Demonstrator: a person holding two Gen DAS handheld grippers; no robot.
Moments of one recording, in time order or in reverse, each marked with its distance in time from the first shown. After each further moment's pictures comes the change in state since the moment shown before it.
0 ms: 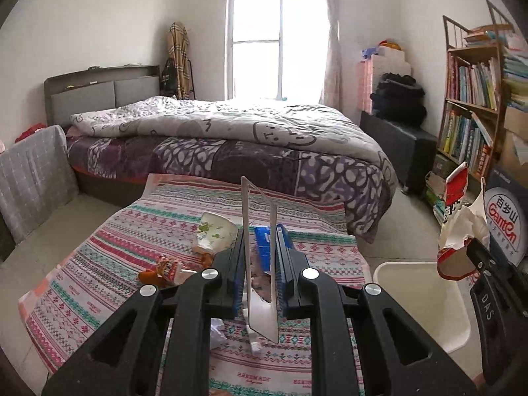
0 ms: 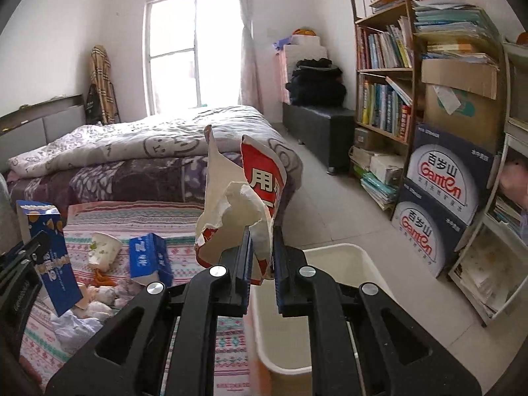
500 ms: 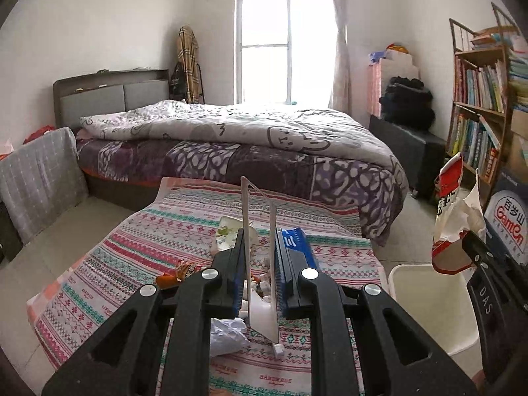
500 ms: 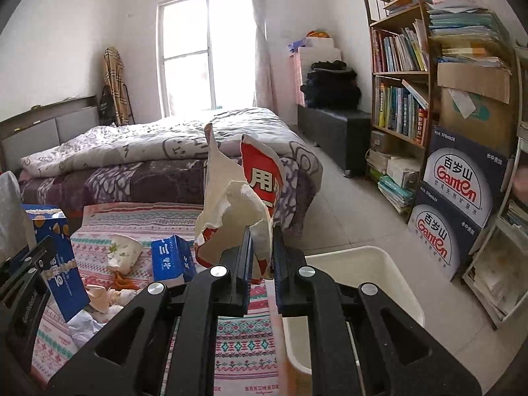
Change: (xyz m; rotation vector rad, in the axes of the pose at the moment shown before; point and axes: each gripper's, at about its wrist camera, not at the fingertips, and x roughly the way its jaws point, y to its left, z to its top) left arm -0.004 0.023 0.001 -0.006 -0.019 0.042; right arm -0.003 0.026 0.002 -0.009 -0.014 0.073
